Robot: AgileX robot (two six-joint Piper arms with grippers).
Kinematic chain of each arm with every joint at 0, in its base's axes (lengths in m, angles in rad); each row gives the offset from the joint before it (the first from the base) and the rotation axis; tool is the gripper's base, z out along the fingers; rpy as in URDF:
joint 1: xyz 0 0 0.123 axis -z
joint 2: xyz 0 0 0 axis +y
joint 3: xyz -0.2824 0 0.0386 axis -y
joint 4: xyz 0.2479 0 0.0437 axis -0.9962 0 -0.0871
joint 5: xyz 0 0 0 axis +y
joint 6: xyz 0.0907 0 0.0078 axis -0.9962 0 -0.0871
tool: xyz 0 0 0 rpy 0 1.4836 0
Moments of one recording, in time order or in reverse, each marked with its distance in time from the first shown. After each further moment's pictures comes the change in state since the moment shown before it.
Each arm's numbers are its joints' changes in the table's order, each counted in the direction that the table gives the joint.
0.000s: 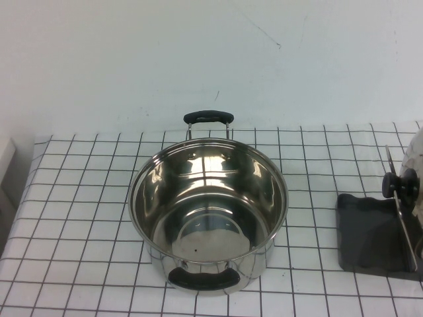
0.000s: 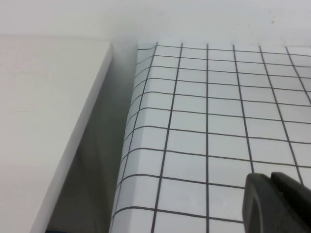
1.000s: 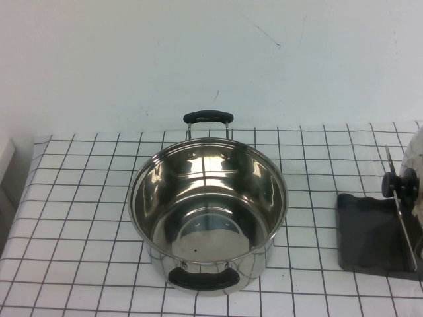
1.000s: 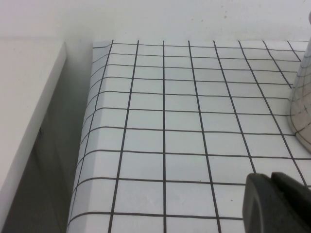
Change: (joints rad) right arm 0.000 0.000 0.000 0.000 0.000 0.000; left arm 0.112 0.000 0.003 0.027 0.008 -0.006
